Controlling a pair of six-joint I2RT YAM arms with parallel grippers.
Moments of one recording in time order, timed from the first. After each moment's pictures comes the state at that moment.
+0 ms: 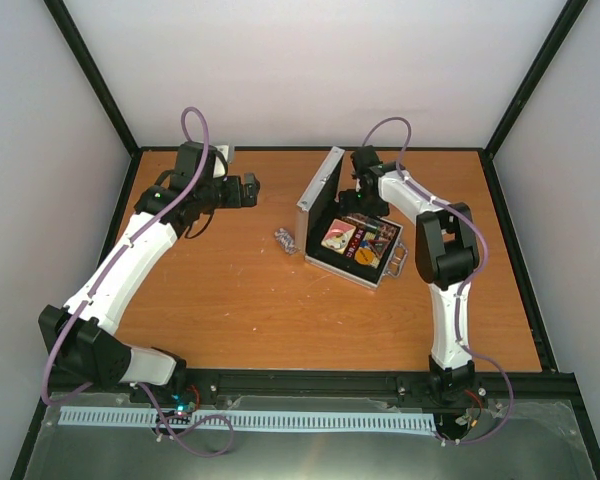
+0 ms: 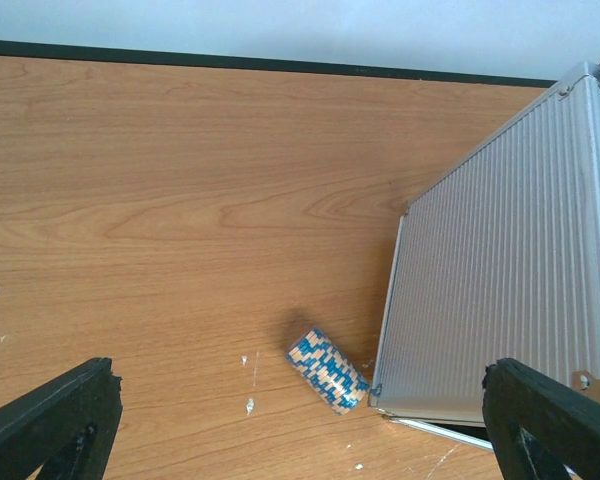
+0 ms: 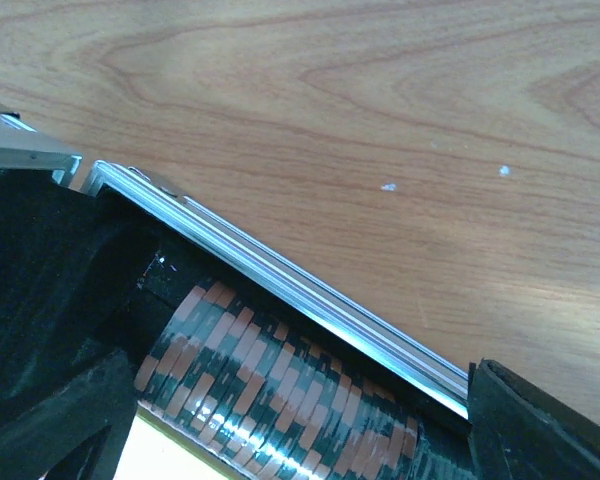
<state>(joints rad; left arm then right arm) -0.37 1.37 1.38 -0.69 0.02 -0.32 0.34 2.19 1.77 -0.81 -0.01 0.25</state>
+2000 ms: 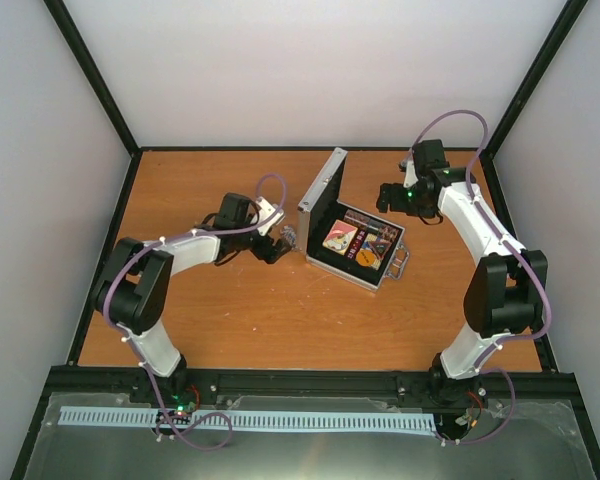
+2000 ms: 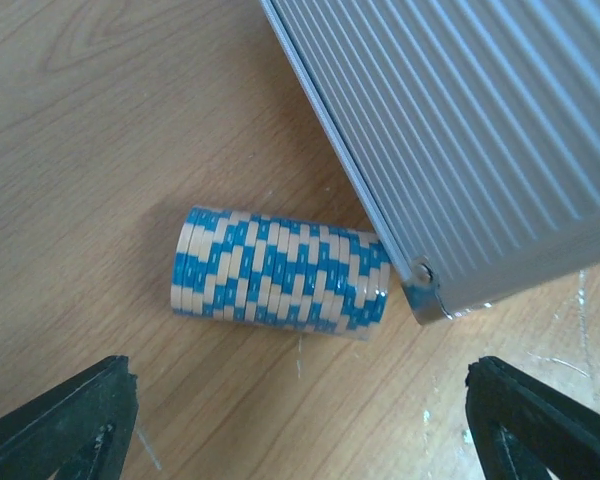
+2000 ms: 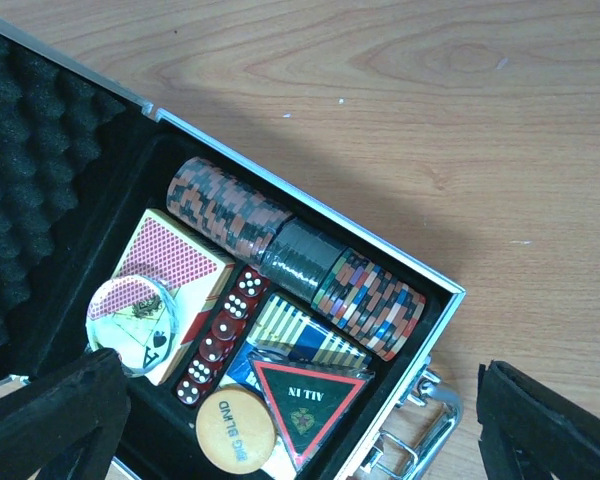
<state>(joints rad) -0.39 1.70 0.92 -0.04 0.43 0.26 0.15 1.69 1.45 -0.84 -0.18 0.19</state>
